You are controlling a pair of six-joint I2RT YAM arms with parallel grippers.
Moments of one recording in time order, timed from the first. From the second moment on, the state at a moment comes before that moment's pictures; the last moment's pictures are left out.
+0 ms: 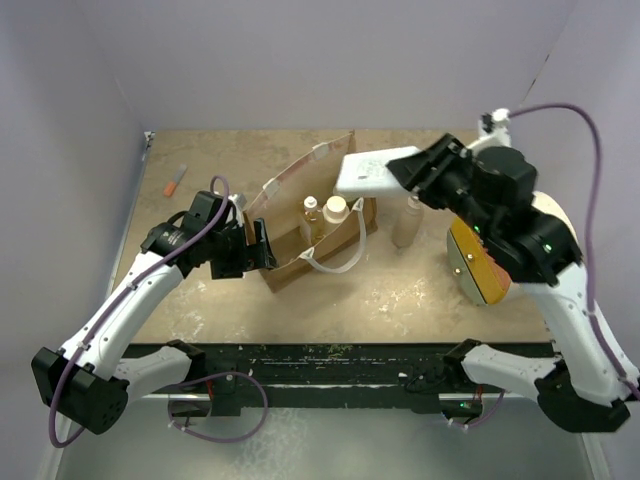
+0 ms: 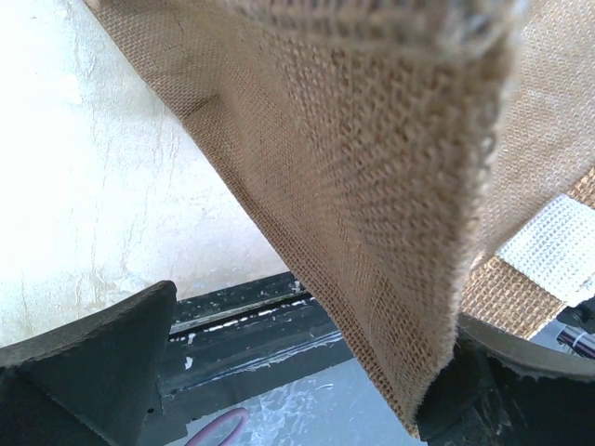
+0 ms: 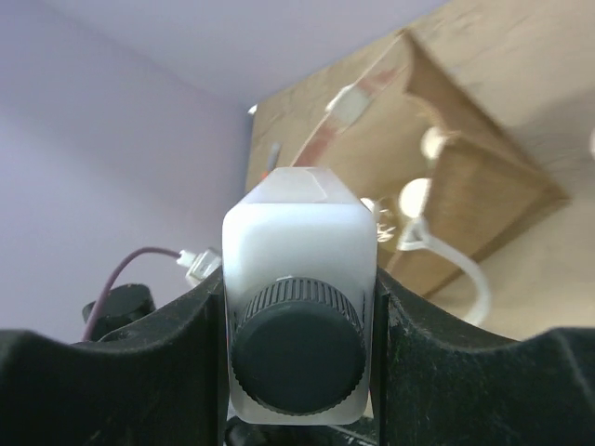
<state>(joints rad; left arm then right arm) -0.43 1.09 1.05 -0.95 0.21 -0.60 0.59 1.12 1.61 -0.75 0.17 0.88</state>
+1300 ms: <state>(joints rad) -0.43 1.19 1.12 -0.97 0.20 -0.57 0.43 1.53 1.26 -1.03 0.68 1.26</state>
